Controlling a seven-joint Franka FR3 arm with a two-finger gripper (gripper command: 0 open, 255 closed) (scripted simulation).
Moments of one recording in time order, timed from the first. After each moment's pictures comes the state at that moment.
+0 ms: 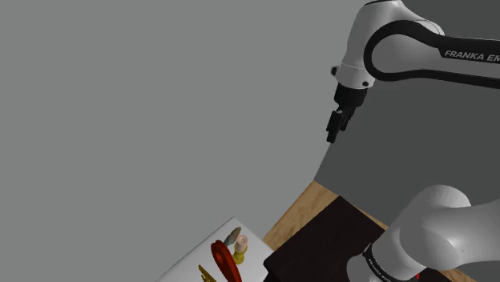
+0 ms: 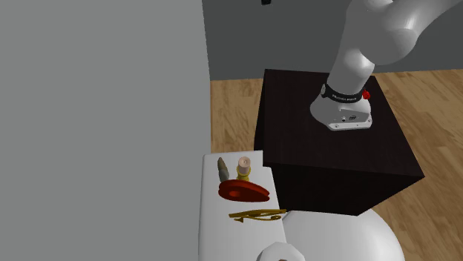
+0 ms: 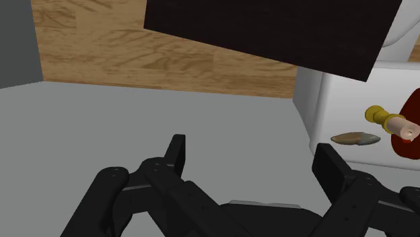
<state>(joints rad) 0.01 -0.75 0.03 -2.42 -0.06 1.60 -0.14</state>
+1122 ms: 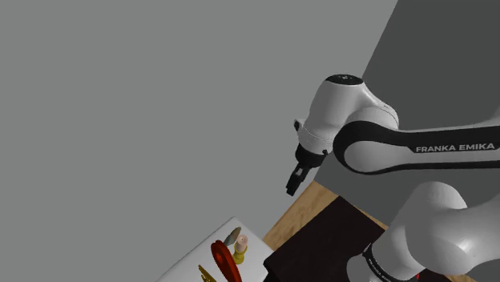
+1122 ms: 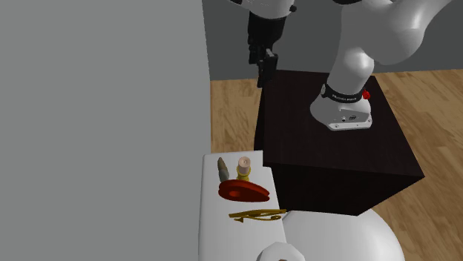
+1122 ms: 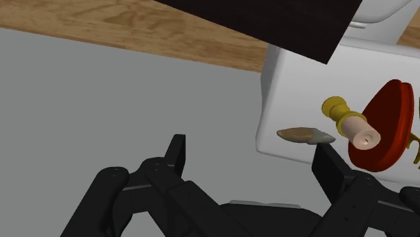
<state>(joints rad) 0.19 -0.73 0.26 -2.78 0.13 2.09 0.04</state>
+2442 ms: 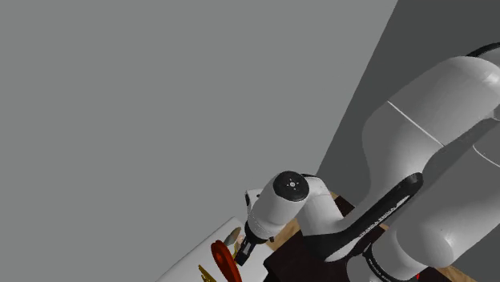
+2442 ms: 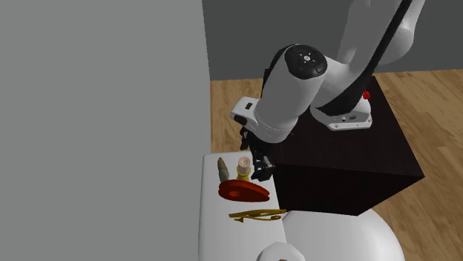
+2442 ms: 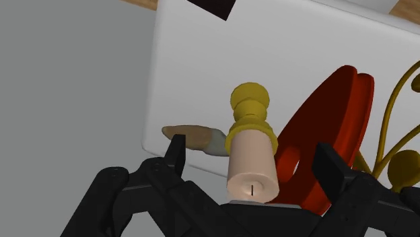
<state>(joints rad) -0.05 -0.02 0.83 -2.75 -0.43 2.87 0.77</state>
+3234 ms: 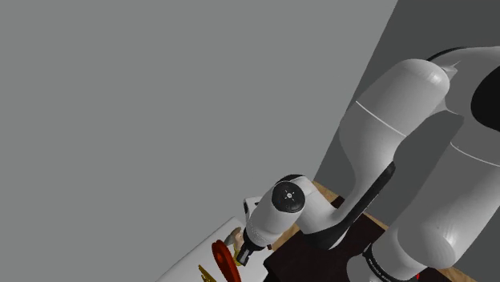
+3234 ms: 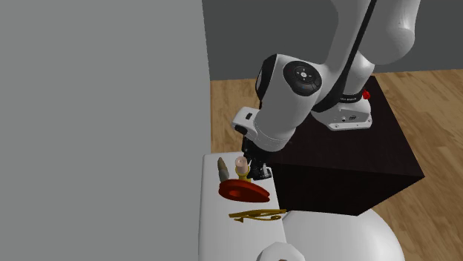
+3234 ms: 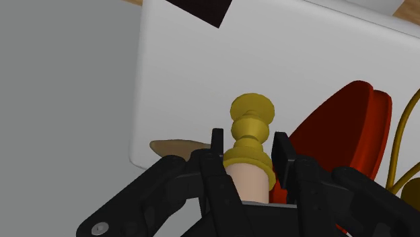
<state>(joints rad) -0.02 0.14 0.73 -2.69 -0.89 2.88 1.12</state>
